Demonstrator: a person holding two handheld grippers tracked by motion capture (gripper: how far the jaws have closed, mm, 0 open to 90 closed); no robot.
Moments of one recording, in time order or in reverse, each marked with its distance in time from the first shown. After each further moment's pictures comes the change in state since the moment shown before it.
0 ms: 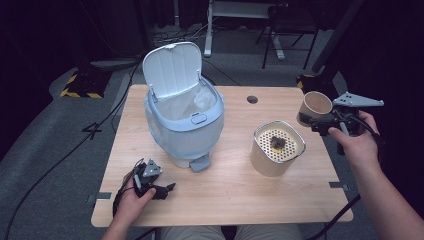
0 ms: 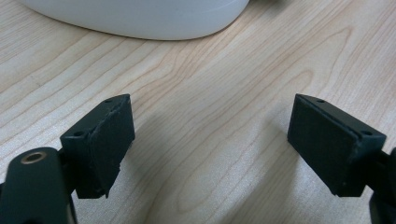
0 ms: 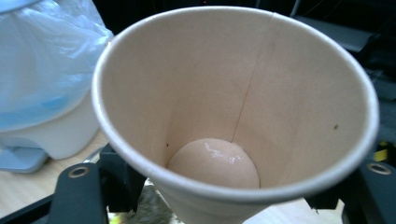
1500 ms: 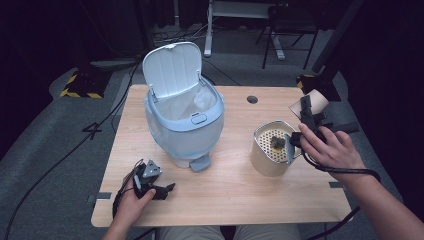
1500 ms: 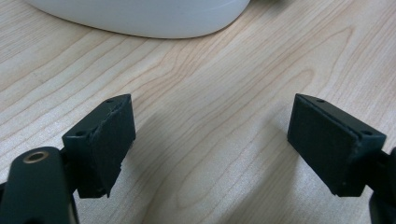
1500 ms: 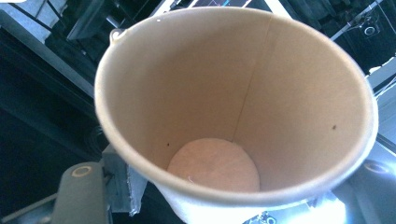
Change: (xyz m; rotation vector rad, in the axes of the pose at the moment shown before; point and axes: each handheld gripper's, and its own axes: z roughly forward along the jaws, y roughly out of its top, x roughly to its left) left arm -0.001 -0.001 -0.001 0.001 0.014 -0.006; right arm 0.079 -0.033 0.044 0.481 -0.956 -2.010
